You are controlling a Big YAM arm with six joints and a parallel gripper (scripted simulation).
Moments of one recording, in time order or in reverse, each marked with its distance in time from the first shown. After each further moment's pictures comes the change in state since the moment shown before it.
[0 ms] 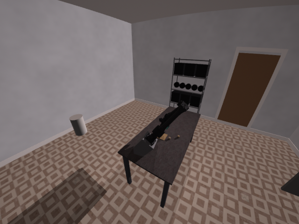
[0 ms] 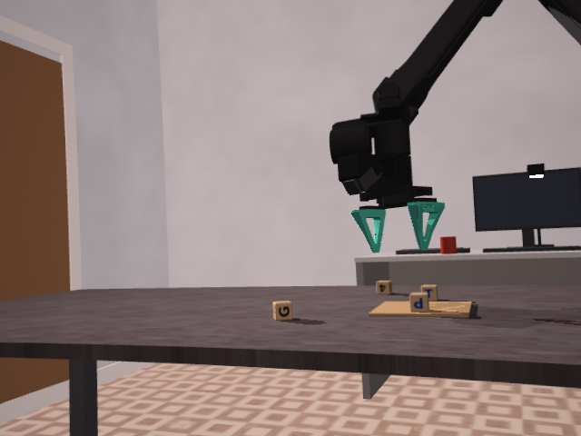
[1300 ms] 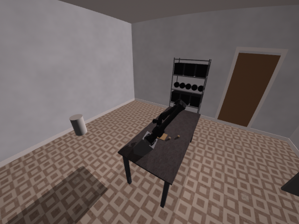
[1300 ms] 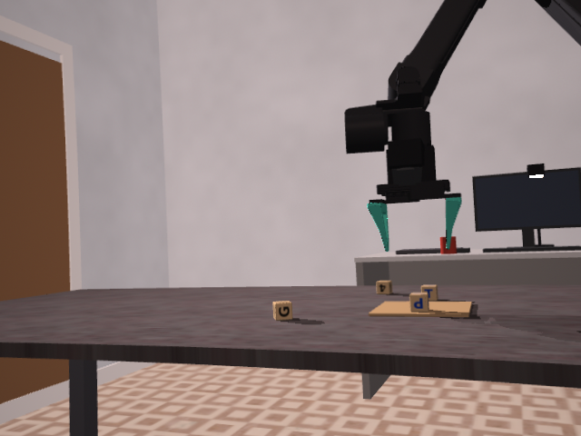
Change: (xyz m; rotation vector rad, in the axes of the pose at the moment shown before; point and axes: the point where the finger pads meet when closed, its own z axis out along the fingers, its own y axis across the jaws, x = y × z) arm -0.028 0.058 -0.002 0.018 0.015 -0.569
